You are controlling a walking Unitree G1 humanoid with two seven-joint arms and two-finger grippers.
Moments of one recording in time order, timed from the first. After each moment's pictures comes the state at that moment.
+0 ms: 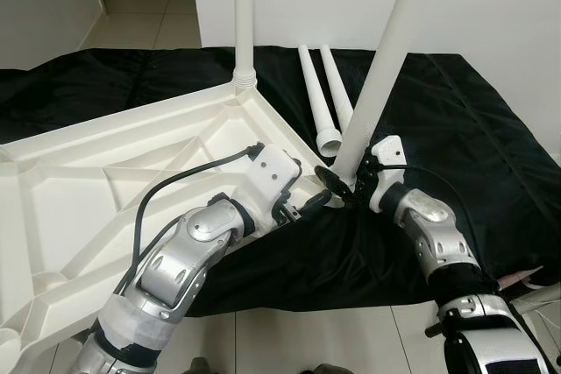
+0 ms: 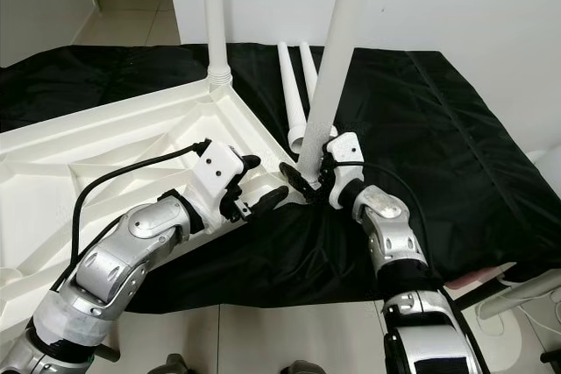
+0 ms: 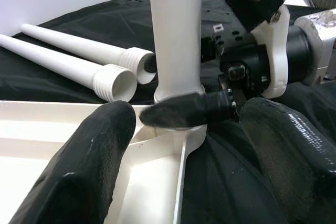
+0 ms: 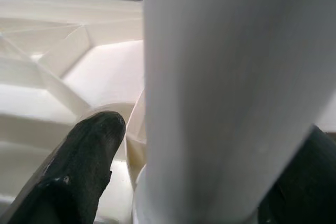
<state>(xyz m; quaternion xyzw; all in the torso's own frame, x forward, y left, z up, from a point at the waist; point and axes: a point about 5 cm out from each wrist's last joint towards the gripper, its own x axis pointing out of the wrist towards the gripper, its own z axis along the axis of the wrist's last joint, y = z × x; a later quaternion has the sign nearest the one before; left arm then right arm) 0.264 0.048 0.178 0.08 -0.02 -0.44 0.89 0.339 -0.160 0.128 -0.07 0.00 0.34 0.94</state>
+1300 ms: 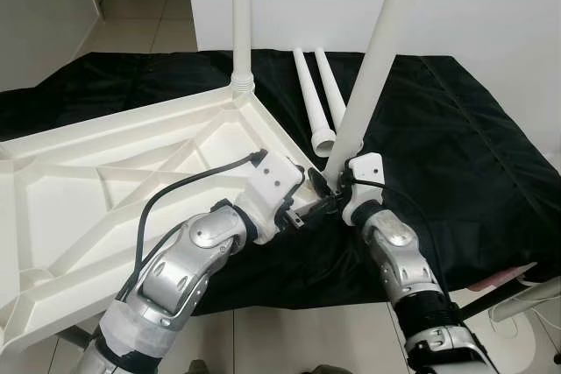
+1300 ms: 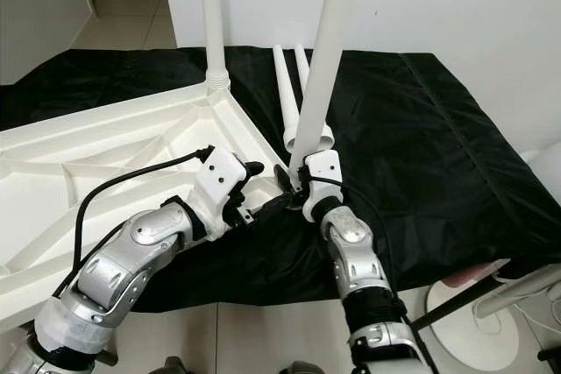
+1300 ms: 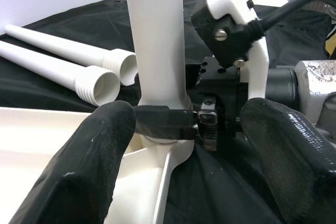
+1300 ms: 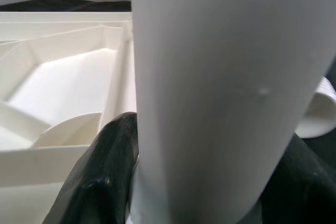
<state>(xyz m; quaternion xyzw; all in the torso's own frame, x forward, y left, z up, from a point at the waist) 0.258 0.046 0.173 0.07 -0.01 -0.45 0.89 0.314 -0.119 0.109 0.00 0.00 0.13 0.99</state>
